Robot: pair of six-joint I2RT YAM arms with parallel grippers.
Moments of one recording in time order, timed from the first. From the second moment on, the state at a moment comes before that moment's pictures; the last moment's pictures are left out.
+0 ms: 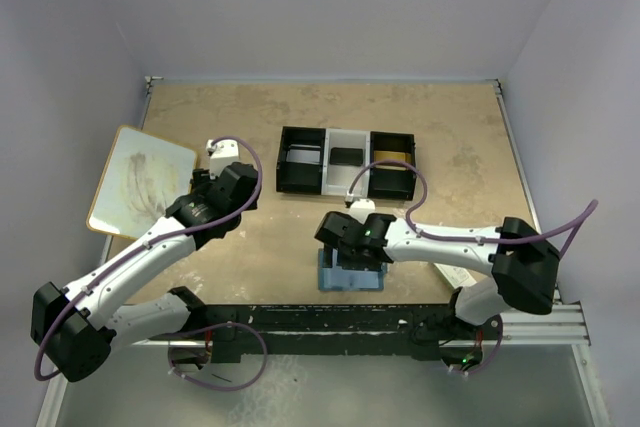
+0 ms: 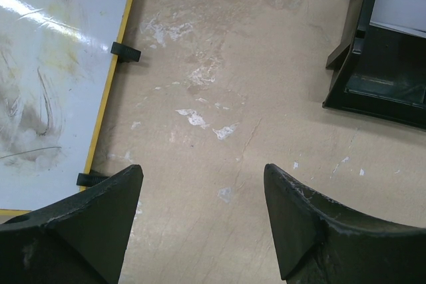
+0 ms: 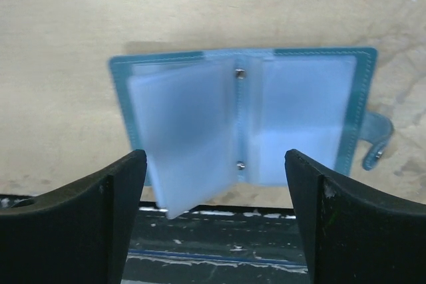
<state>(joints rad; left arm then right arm) -0.66 1.05 0.85 -0.65 -0.72 -0.54 1.14 1.49 0.96 -0.75 0.34 1.15</state>
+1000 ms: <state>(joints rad) -0.66 1.06 0.85 -0.65 -0.71 -0.54 1.06 1.20 0.78 -0.67 0.32 1.15</state>
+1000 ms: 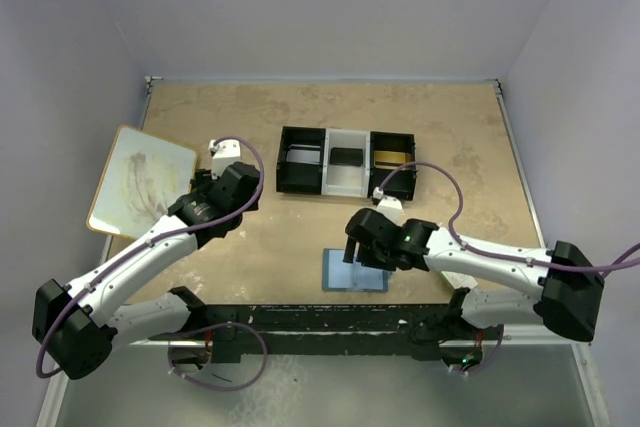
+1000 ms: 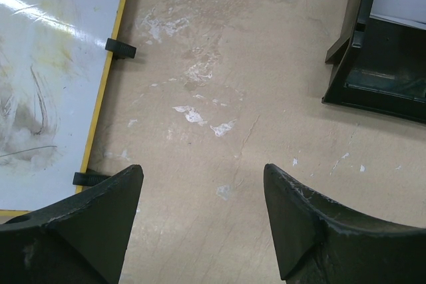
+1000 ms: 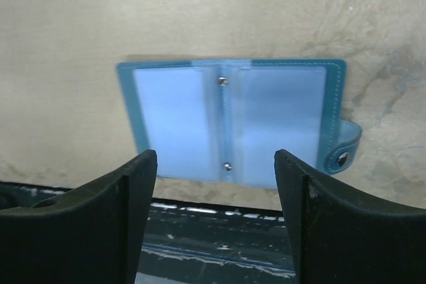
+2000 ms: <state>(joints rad) -0.66 1.07 0.85 -0.65 -0.71 -0.54 1.04 1.42 0.77 -0.70 0.32 1.15</state>
